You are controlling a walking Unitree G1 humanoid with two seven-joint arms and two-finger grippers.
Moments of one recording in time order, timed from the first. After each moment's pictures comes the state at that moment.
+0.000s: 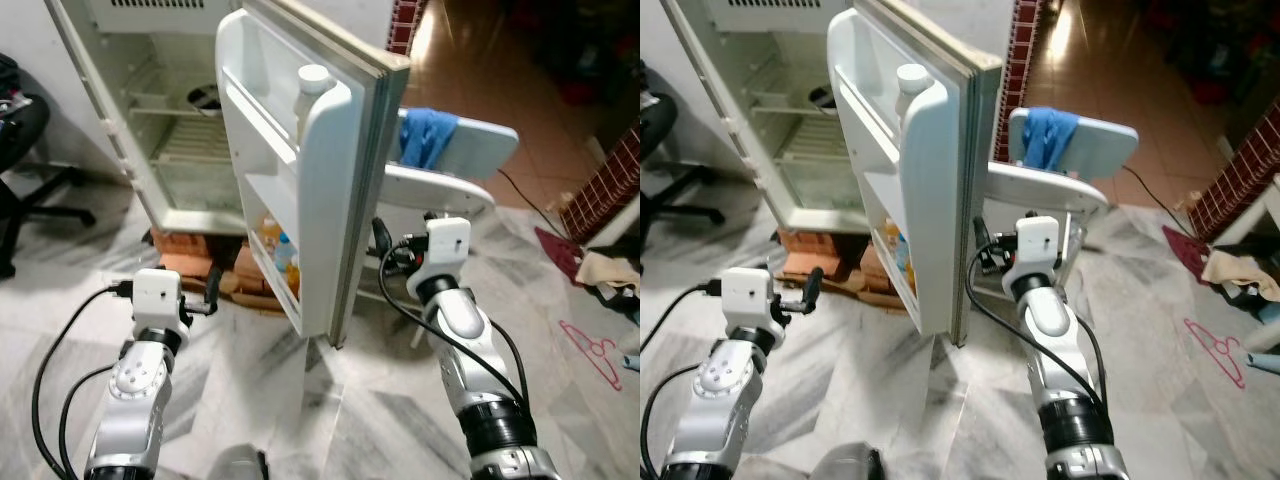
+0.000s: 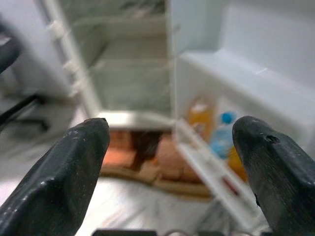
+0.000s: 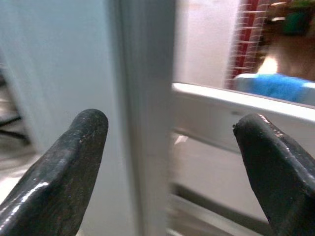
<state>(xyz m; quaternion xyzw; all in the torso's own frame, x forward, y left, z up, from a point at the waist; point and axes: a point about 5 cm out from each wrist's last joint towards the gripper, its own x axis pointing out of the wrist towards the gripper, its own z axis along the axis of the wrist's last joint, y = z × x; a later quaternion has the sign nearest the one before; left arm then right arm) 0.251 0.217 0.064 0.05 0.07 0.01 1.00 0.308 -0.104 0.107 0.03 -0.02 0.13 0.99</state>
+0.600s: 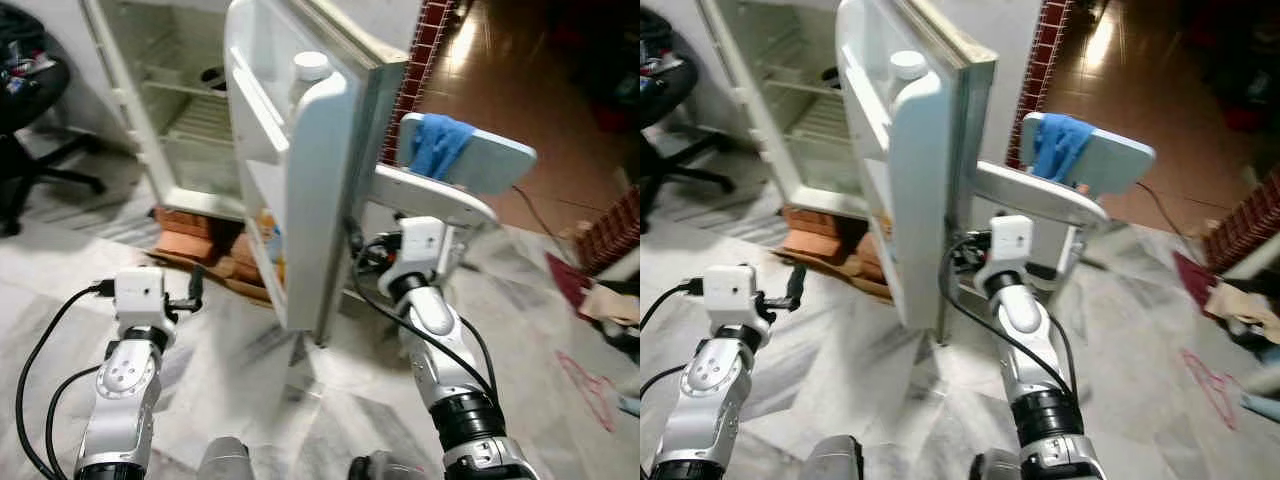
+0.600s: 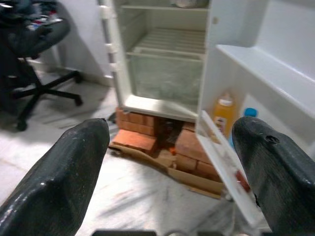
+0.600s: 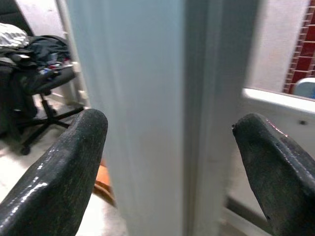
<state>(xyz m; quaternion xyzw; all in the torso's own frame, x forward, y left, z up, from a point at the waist) 0.251 0.216 0.064 0.03 0.07 0.03 1.00 0.310 -0.095 0.100 0.06 -0.01 0.14 0.99</state>
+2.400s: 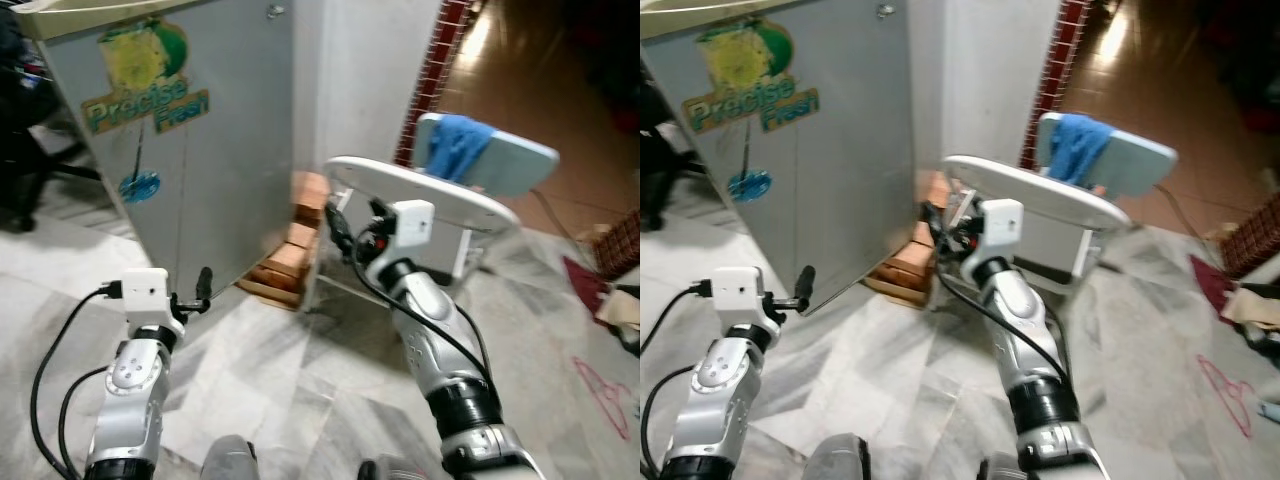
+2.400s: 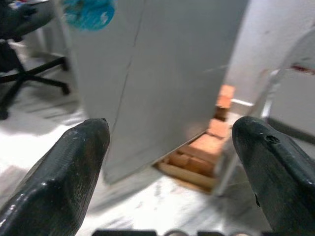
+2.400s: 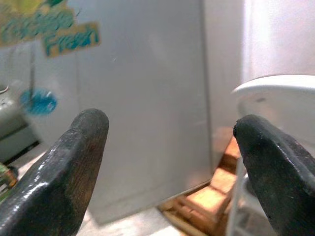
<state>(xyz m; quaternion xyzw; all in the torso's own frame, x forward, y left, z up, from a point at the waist) 0.256 0.213 0.062 0.01 0.08 0.02 1.00 0.309 -0.084 0.105 0.13 0.00 0.19 0.97</state>
